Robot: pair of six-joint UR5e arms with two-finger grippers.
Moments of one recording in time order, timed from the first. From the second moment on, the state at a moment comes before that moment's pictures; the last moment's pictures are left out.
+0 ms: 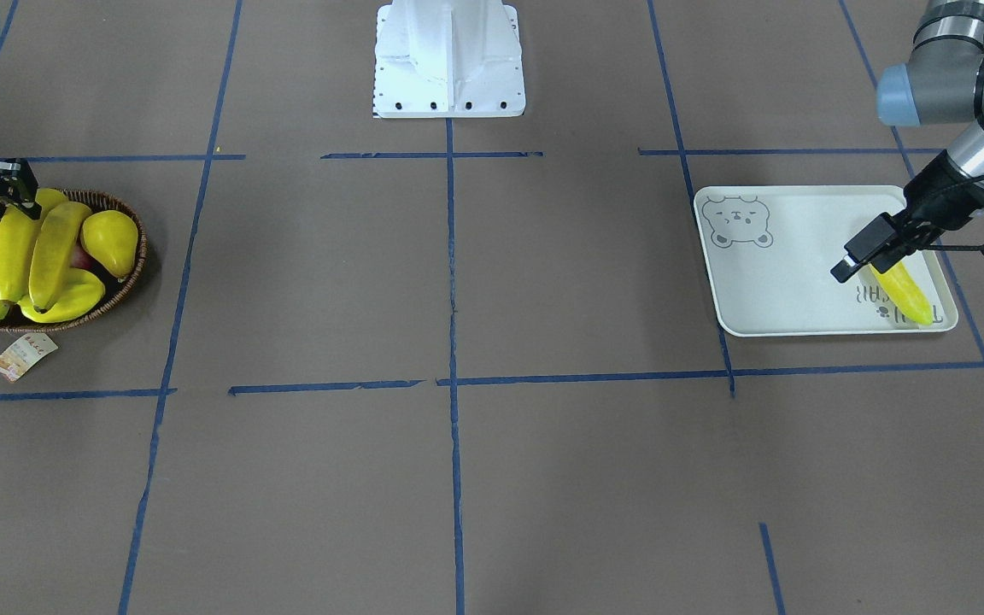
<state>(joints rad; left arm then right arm) -1.09 -1.59 -1.68 -2.37 -2.27 -1.29 0.99 -1.82 1.96 -1.21 2.23 0.71</state>
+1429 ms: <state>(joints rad) -1.09 -1.60 -1.69 -2.37 -2.27 -1.29 1.23 -1.74 2.03 -1.27 2.47 0.62</state>
